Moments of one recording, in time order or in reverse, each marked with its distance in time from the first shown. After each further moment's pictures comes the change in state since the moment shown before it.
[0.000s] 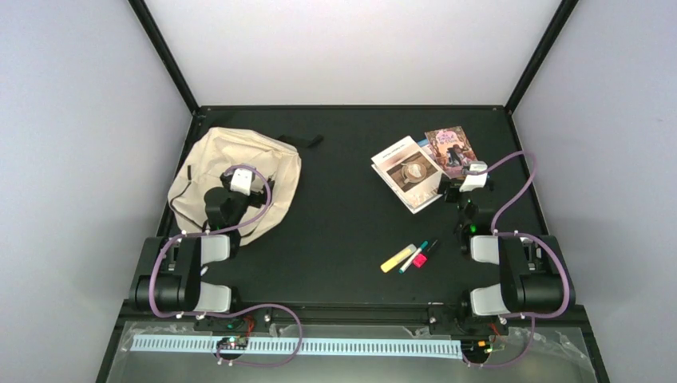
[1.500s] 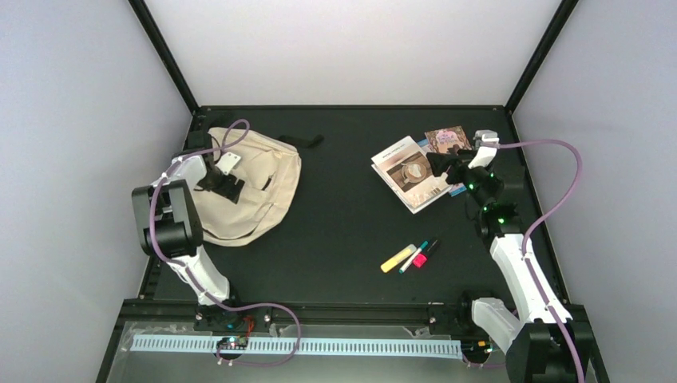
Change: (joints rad) left arm 0.207 0.365 0.912 -1.643 -0.220 0.490; right arm -0.004 -0.454 0.368 -0.784 -0.438 0.256
